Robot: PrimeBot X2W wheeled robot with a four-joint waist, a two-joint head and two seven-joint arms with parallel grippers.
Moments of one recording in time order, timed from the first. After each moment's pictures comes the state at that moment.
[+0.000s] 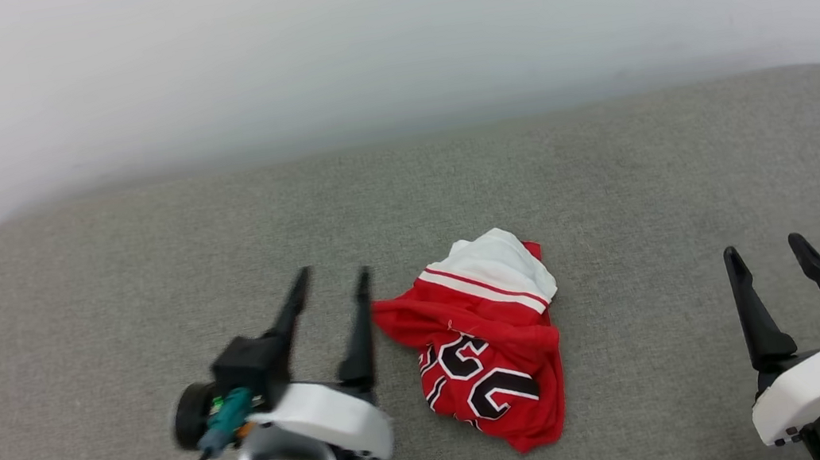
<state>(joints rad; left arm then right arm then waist) -0.26 0.12 -0.39 0.24 -0.36 0.03 -0.22 -0.01 -0.05 -0.08 -0.06 0.09 0.13 0.02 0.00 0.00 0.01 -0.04</state>
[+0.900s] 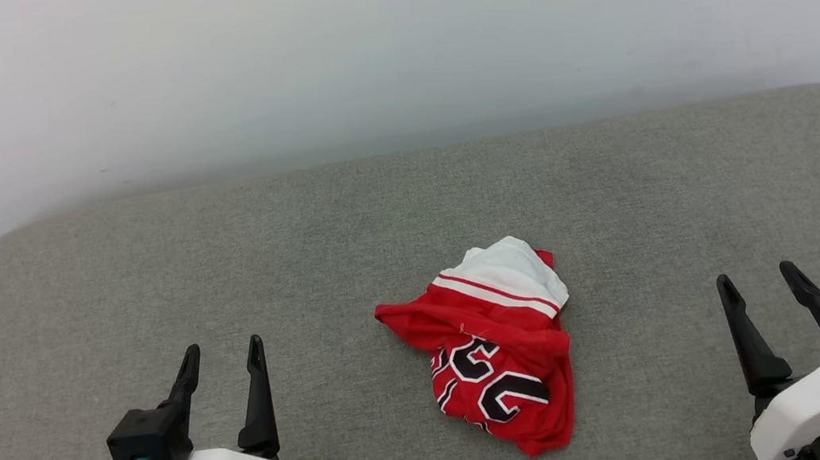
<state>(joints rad) -0.05 0.28 -0.26 0.07 -0.39 0.15 -0.13 0.05 -0.05 -0.07 -0.08 0.10 0.13 0.07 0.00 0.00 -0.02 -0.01</state>
